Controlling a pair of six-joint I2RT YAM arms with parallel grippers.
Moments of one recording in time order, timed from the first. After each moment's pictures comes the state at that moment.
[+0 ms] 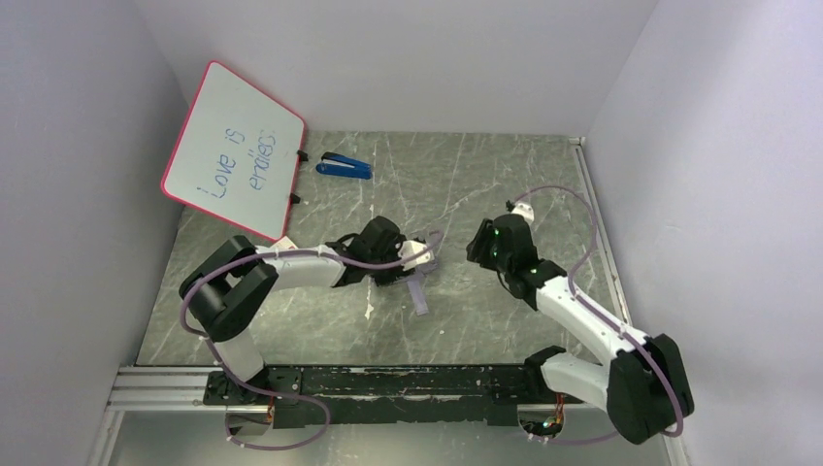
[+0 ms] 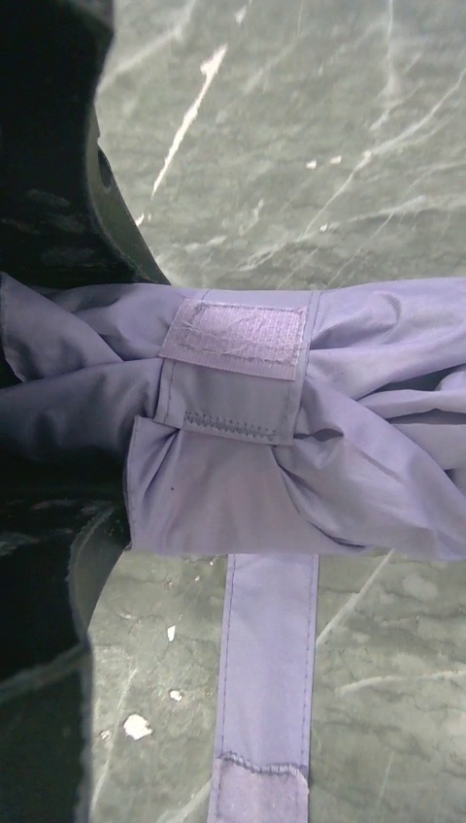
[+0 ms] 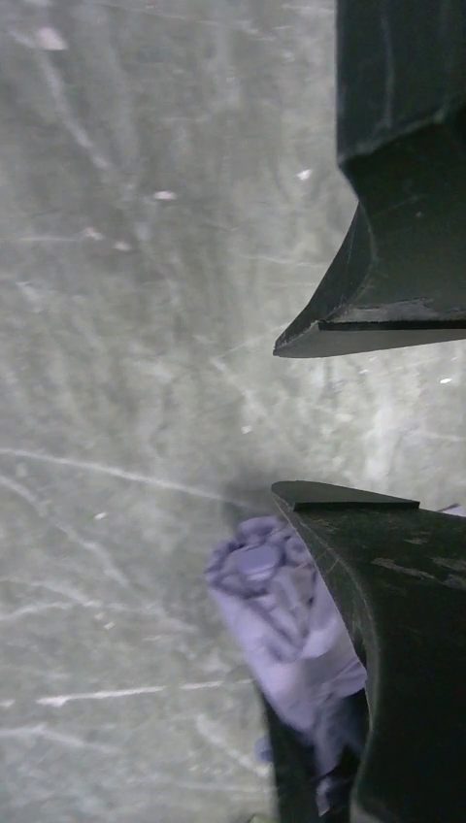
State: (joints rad) left arm -0.80 1.74 0.91 -0.01 0.09 0.52; right arm 0.44 1.05 0.54 -0.16 0.19 0.60
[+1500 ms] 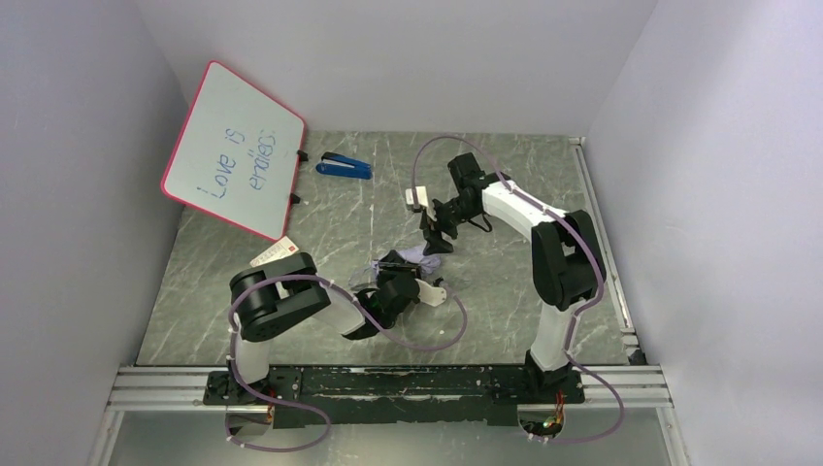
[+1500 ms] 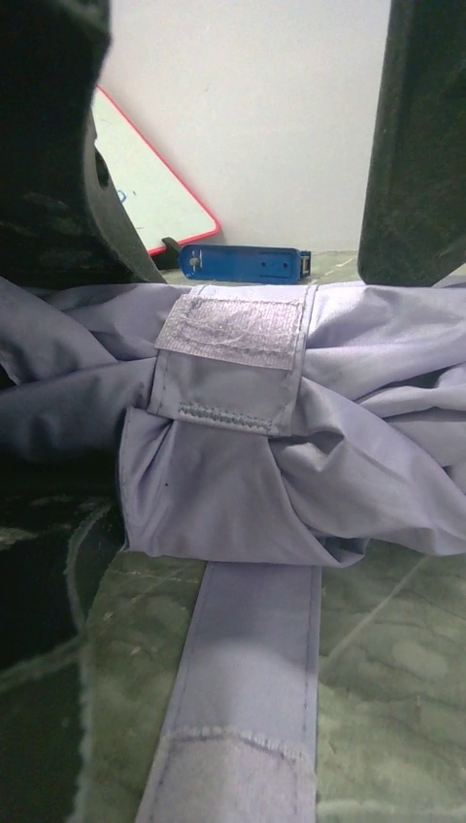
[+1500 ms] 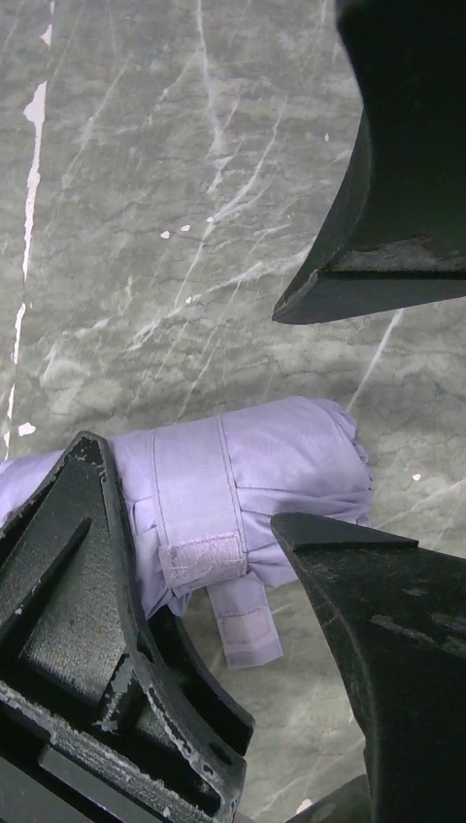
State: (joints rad) left arm -1.13 1.93 0.68 0.75 -0.70 0.88; right arm 0.39 1.89 1.36 -0.70 -0.82 -1.14
